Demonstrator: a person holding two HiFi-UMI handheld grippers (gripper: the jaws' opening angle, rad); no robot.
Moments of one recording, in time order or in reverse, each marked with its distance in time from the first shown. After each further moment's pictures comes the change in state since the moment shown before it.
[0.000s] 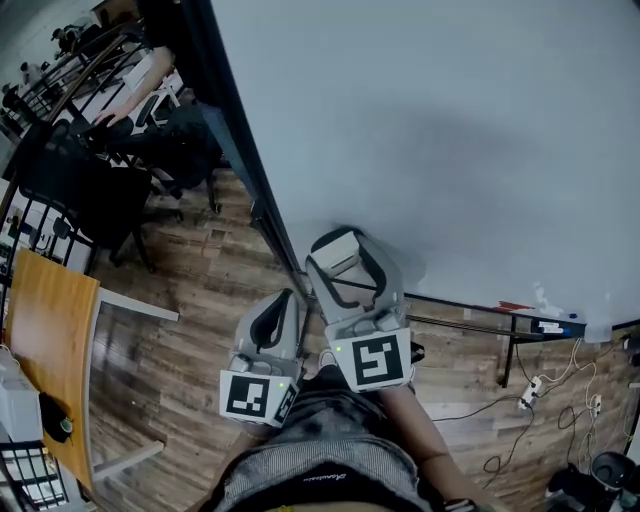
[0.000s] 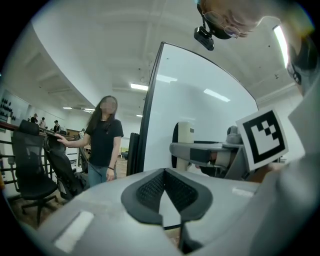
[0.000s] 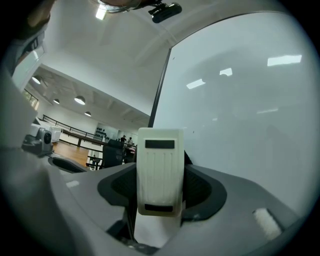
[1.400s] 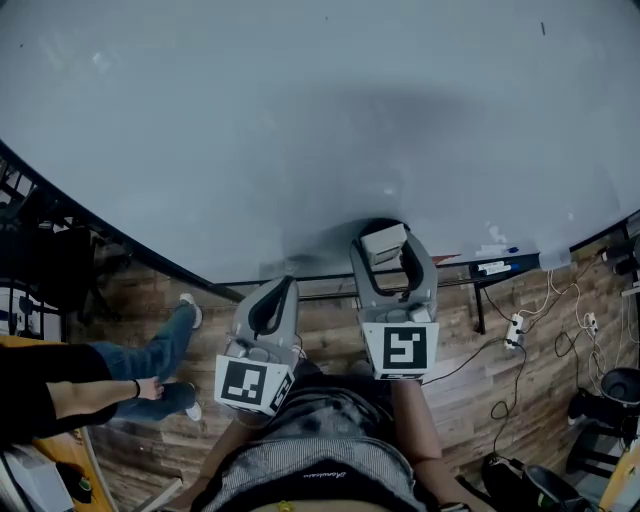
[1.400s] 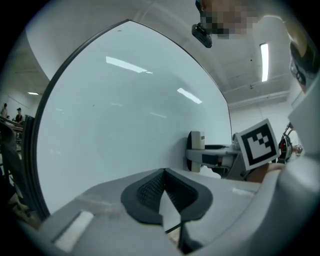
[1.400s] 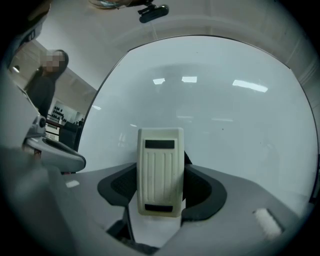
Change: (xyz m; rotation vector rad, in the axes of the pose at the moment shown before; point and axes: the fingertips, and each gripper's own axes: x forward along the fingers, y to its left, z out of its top) left arm 0.078 -0.191 -0.001 0.041 0.043 -0.356; right arm -0.186 -0.209 -0.036 -0.016 0.123 -0.491
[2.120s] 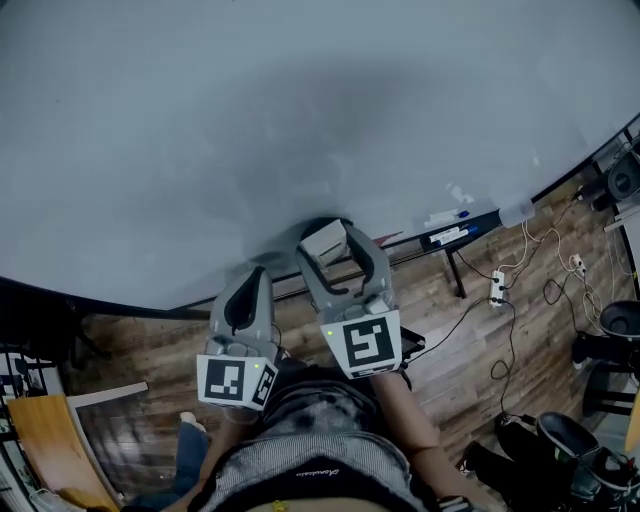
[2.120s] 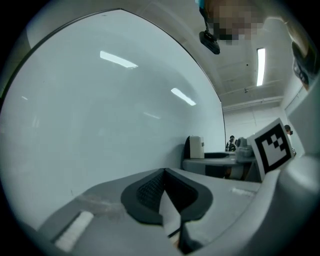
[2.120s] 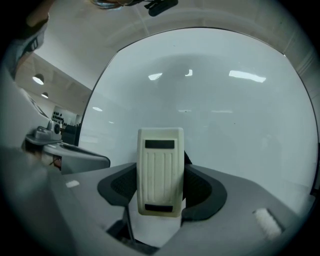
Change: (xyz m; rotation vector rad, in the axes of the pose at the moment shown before) left arm 0.074 -0.069 0.000 -0.011 -0.022 -0.092; right arm -0.018 -0.055 -0.031 0.062 0.048 0.031
